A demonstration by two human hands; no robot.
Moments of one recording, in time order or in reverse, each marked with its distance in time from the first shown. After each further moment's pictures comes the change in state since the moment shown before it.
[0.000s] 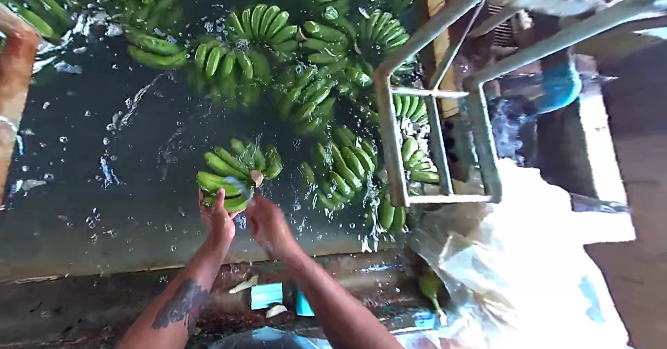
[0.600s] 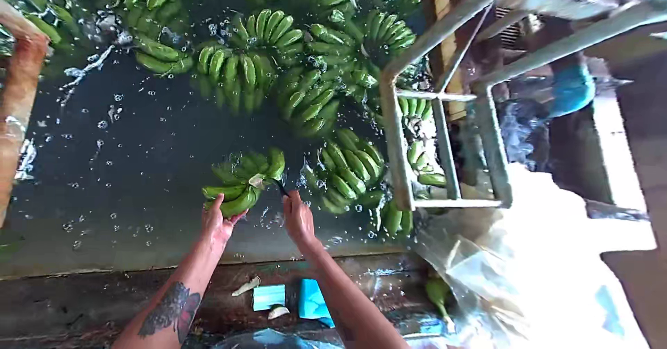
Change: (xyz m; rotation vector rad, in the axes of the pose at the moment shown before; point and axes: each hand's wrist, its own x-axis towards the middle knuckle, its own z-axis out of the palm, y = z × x) left_hand -0.001 0.025 -0.006 -0.152 -0.003 -0.380; right_hand 0.031 0.066 -0.045 -0.539 0.231 0.144
